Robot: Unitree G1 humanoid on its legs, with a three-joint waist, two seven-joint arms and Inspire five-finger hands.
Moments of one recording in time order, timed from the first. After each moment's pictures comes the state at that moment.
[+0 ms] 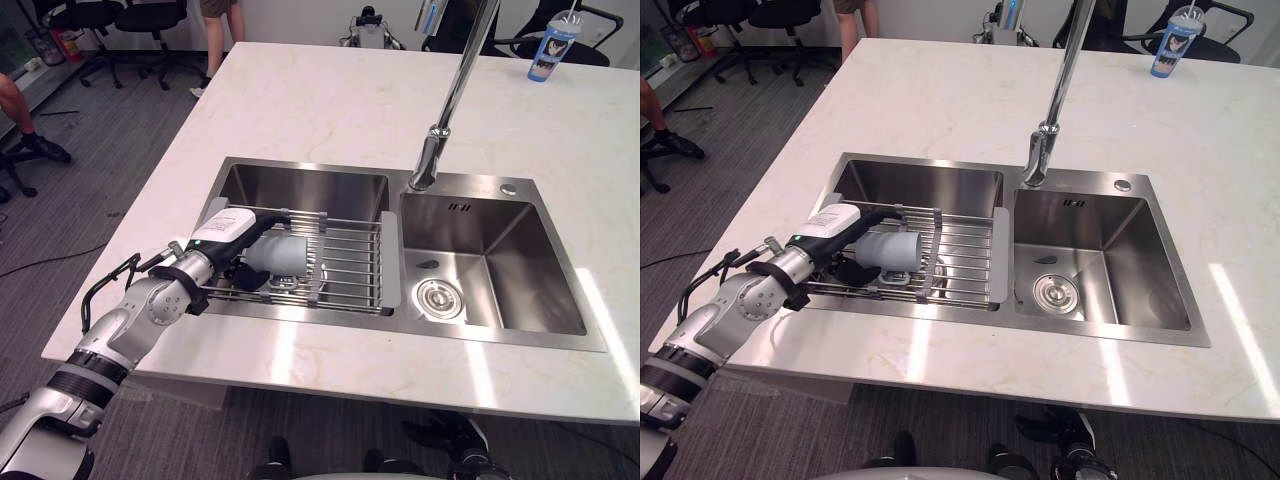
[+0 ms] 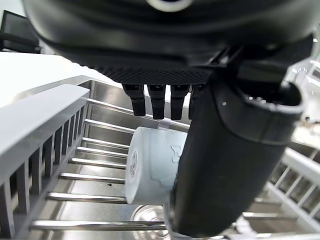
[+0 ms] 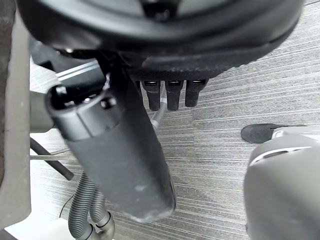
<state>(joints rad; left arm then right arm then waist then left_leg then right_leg) -0.42 0.85 -0.41 0.25 0.47 -0.21 -0.10 0.19 -0.16 -0.10 0.82 0.15 -0.09 0.07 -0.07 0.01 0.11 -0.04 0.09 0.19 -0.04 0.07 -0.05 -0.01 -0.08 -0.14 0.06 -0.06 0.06</state>
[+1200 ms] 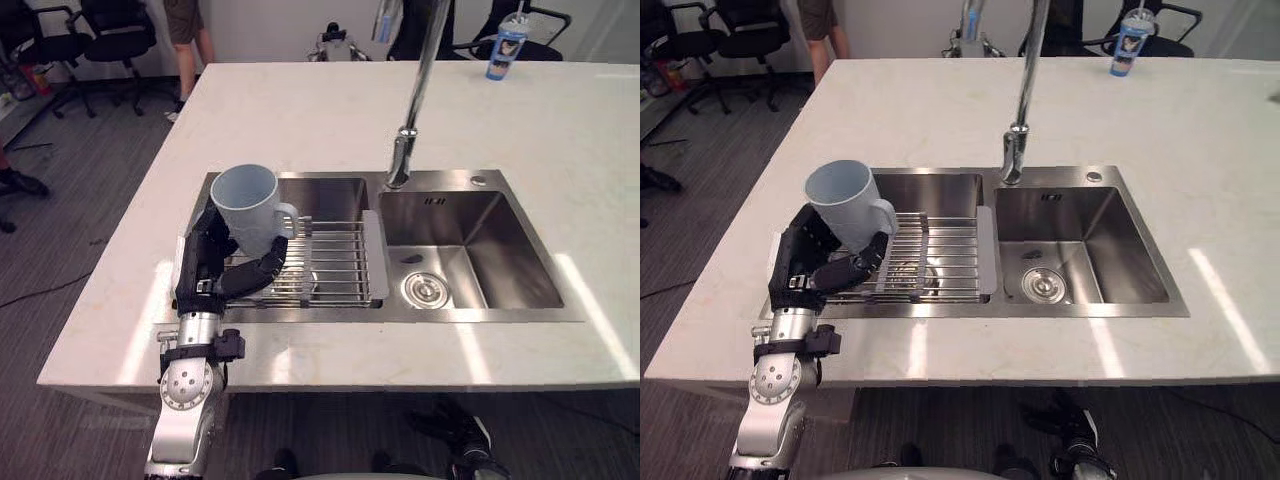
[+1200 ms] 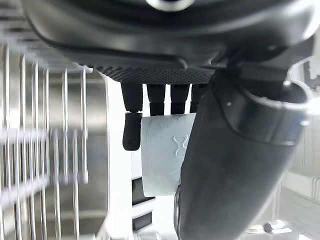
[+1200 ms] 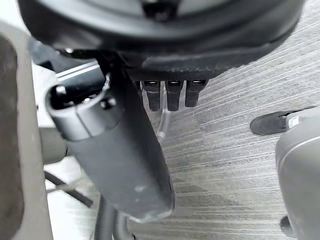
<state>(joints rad) 0.15 0.15 -0.02 -0.30 -0.18 -0.19 0.12 0.18 -0.11 -0.19 0.80 0.17 -0.09 0.01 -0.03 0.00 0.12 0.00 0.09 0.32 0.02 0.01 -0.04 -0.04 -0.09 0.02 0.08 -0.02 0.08</state>
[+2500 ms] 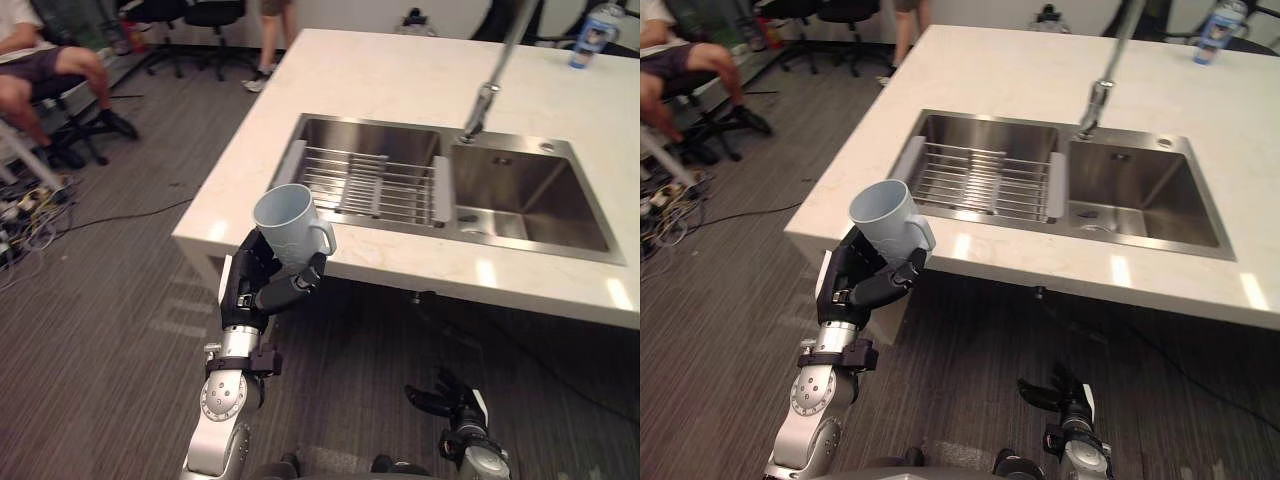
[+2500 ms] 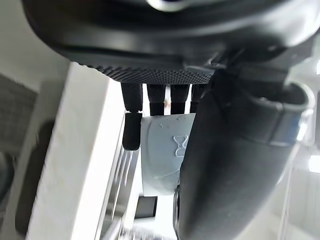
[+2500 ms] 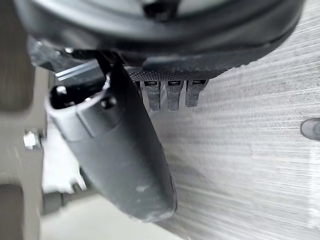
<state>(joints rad) 0.19 0.07 -0.18 -0.23 -0.24 -0.20 0.11 0.15 -0.10 -0.11 0.69 0.15 -0.10 -0.09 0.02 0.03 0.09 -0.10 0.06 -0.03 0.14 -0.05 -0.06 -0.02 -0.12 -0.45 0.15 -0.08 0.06</state>
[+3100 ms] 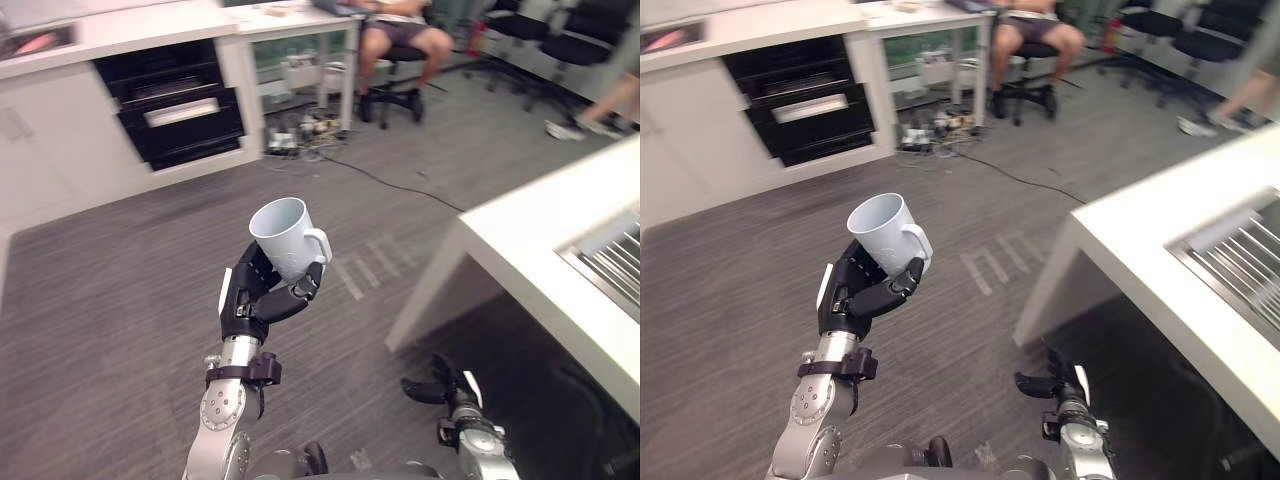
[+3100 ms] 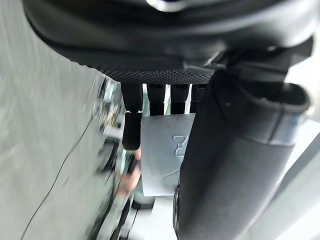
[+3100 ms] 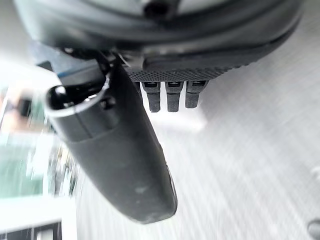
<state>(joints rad) 0.23 0.07 -0.19 -0.23 -0.28 -0.17 0.11 0.08 -0.13 -0.05 0.71 0.05 -0.08 -0.09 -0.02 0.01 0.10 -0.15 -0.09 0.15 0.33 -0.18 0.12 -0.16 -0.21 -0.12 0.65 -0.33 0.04</state>
